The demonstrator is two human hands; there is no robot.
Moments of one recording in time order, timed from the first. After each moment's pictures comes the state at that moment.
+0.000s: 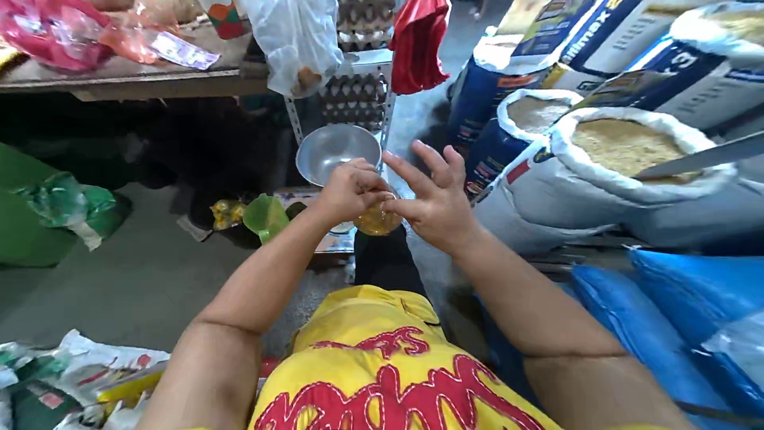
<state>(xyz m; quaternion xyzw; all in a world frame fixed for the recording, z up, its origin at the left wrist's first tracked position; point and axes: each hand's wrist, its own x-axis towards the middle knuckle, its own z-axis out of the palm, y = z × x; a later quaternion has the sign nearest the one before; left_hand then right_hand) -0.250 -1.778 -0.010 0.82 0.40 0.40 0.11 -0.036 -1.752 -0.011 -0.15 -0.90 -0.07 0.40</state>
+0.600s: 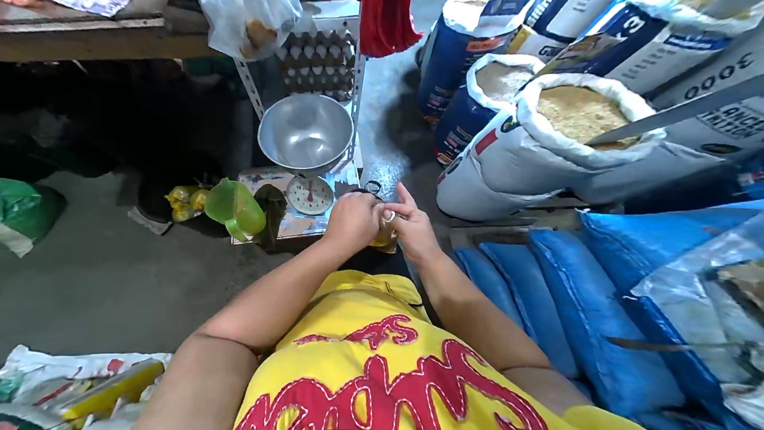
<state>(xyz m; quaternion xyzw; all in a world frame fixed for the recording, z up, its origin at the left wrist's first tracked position) -0.176 -1.801 -0.065 0.69 0.64 0.21 0.25 -0.016 -1.784 -0.121 -0.48 -0.55 0.56 0.39</state>
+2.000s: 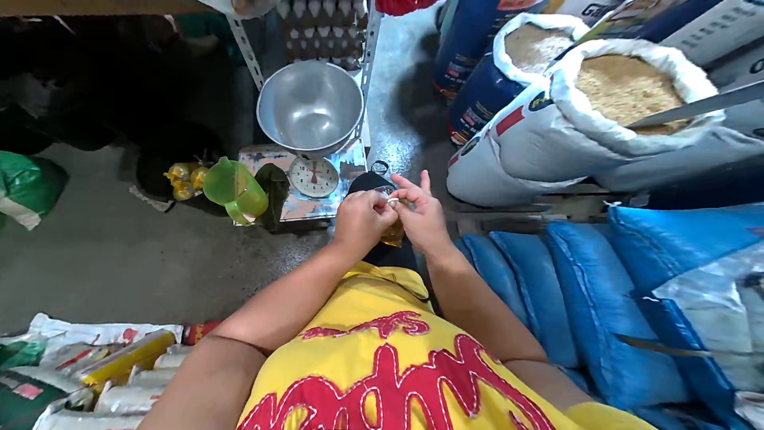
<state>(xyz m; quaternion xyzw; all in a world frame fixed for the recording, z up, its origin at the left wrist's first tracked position) -0.165 -1.806 -0.116 0.62 0.65 0.40 0.18 -0.023 -1.764 -0.129 -0.46 -0.69 0.42 0.37</state>
